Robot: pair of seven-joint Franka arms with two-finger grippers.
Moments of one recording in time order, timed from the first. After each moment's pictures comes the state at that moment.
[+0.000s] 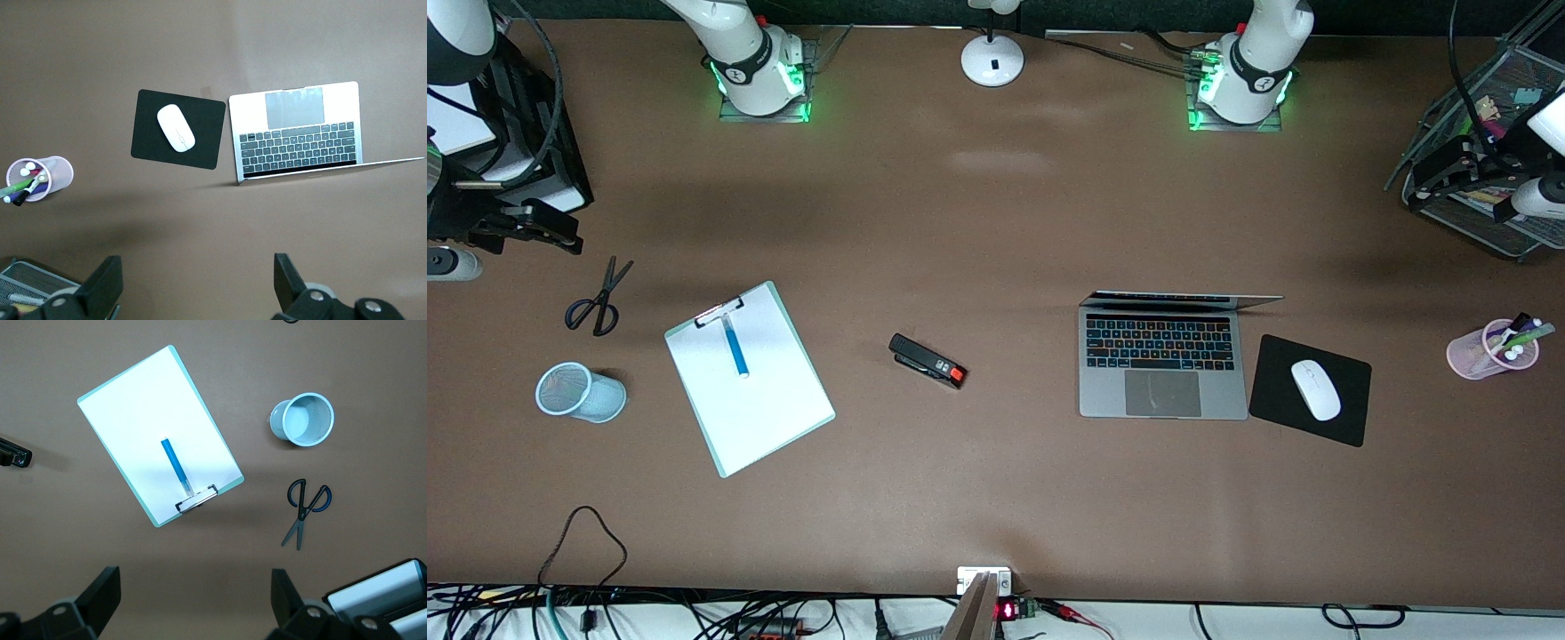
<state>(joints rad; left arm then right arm) 0.03 -0.01 -0.04 -1.53 -0.01 1.53 0.11 0.04 0.10 -0.06 -1.55 -0.05 1.61 -0.03</state>
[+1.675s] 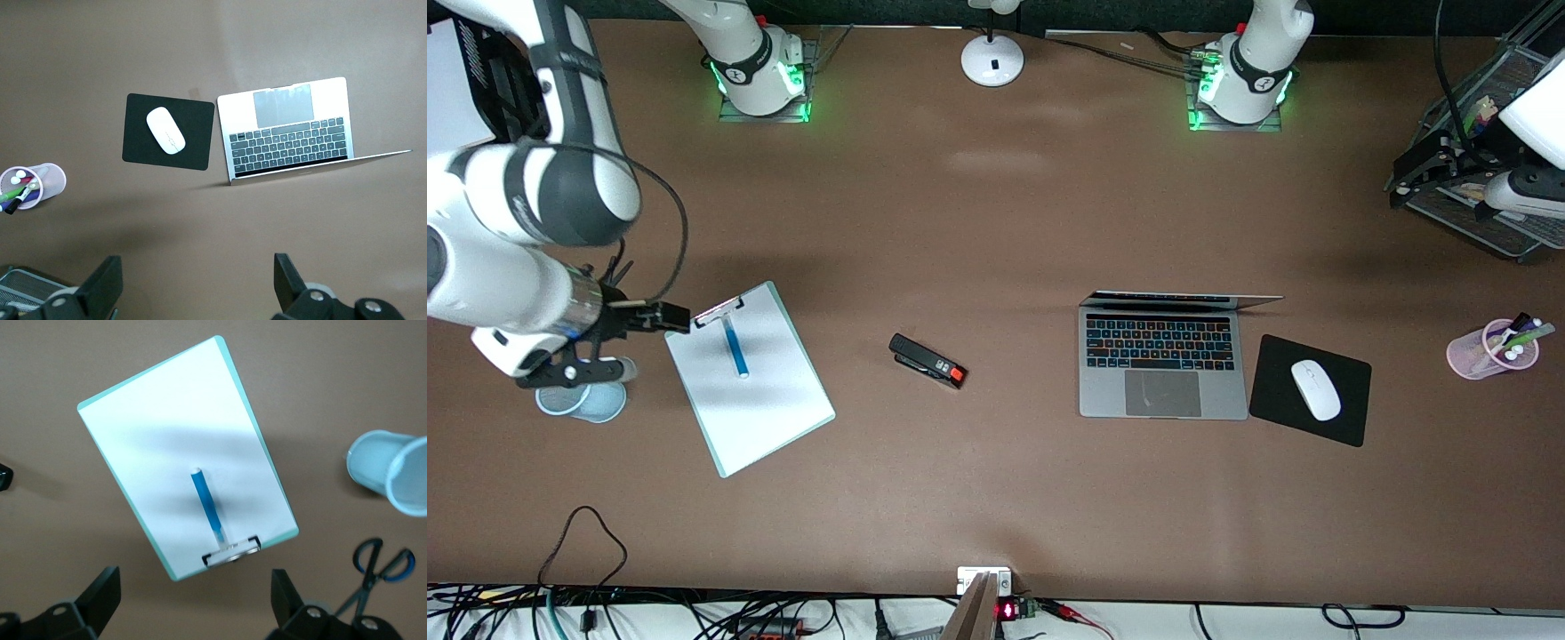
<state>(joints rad) -0.02 -0.01 -0.02 -1.54 -0.01 1.53 0.11 0.10 0.41 -0.04 -1.56 0.00 1.85 -0.06</state>
